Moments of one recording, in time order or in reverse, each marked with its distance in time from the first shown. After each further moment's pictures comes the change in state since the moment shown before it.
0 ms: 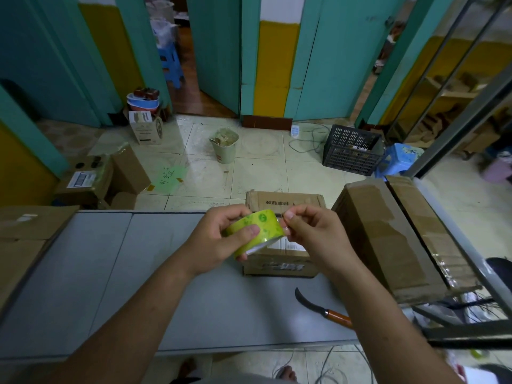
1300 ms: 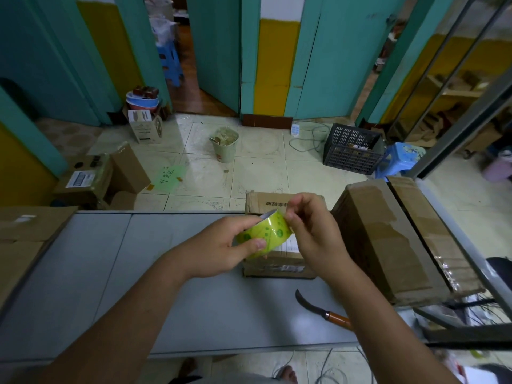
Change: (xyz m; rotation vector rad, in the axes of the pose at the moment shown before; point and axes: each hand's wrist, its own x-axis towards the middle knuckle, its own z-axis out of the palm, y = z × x) left_hand 0.008 0.001 -0.008 0.347 -0.278 -0.021; right_hand 0.004 0.003 0.005 -0.299 0.005 -0.373
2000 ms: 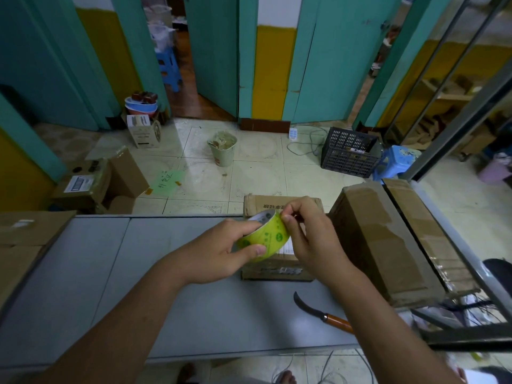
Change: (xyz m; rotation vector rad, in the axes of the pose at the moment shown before) left_hand -0.002 0.007 0.002 0.079 0.009 0.066; right_hand -0.001 -0.011 -0.006 -0.319 -0.022 -0.135
